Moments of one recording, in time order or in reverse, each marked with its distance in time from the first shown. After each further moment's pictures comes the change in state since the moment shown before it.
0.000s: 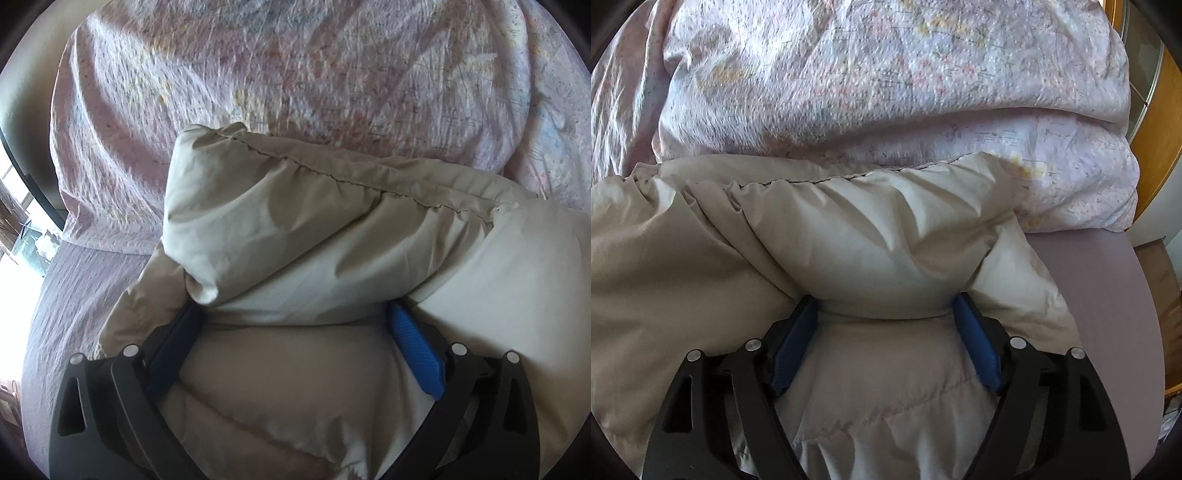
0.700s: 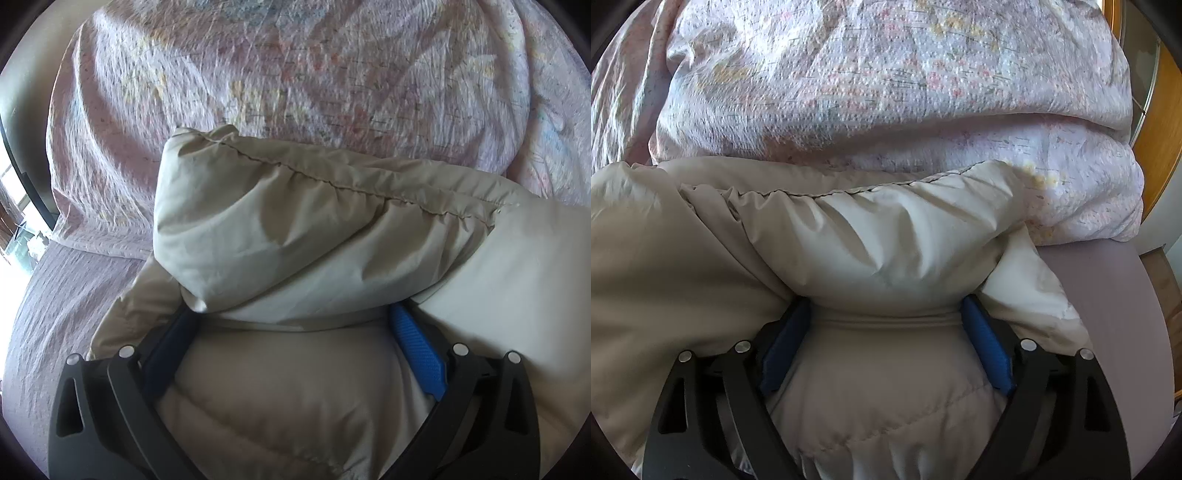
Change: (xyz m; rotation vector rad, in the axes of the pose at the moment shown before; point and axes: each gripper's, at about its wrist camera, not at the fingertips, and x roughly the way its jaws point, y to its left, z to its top) left arm 0.018 -0.001 -0.011 -0.017 -0.081 -0.021; right arm 0.065 0.027 -0.006 -0.008 -0.075 0.000
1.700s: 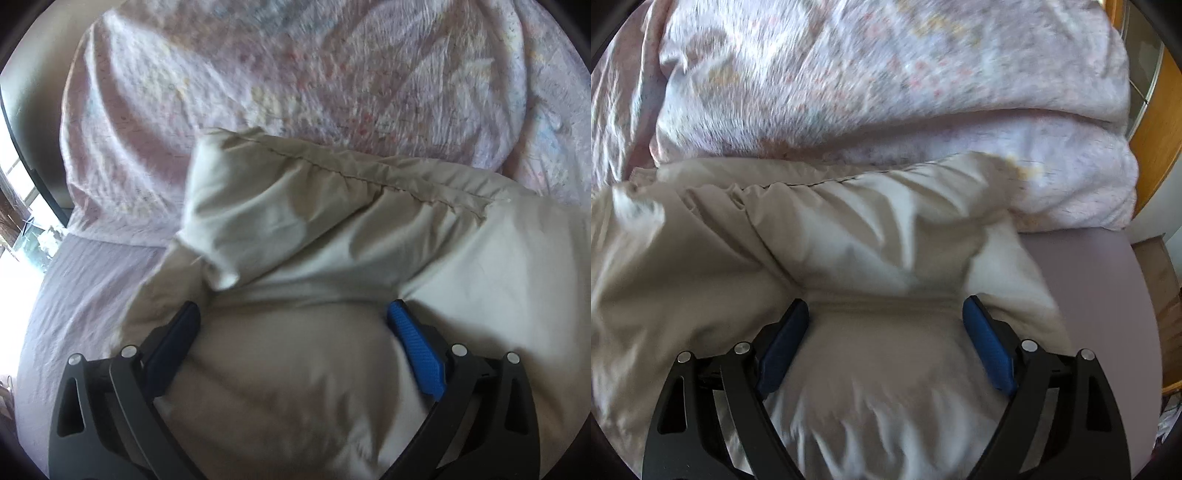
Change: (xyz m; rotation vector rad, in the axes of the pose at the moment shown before) left arm -0.026 0.006 -0.002 0.003 0.053 0.027; right arm -0.032 -0.014 0.001 0.032 0.100 -0.011
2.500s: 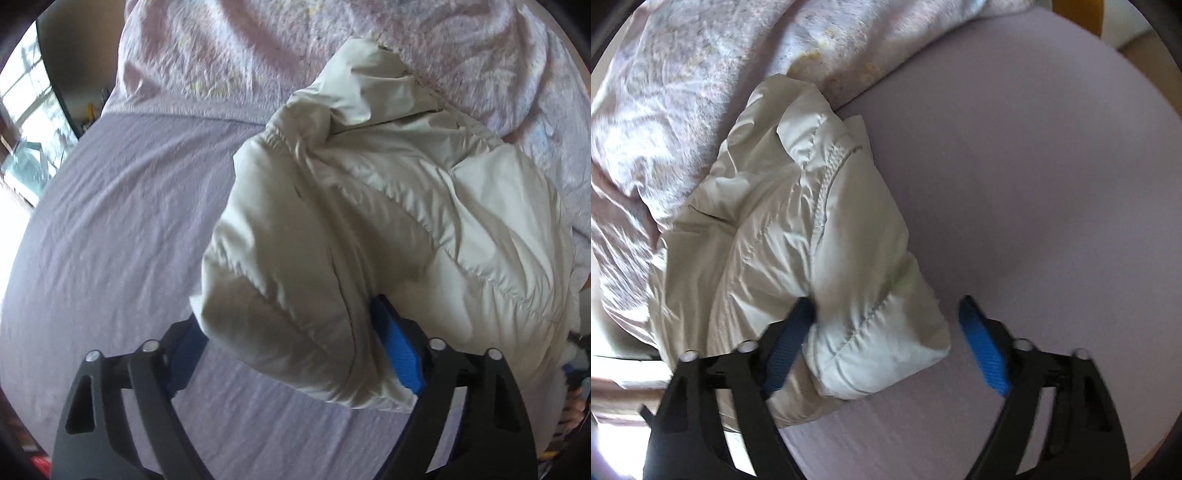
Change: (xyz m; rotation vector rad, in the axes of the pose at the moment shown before) left arm -0.041 0.081 -0.067 -0.211 0.227 -0.120; right arm -0.016 -0.125 -0.080 0.618 0.313 0.312
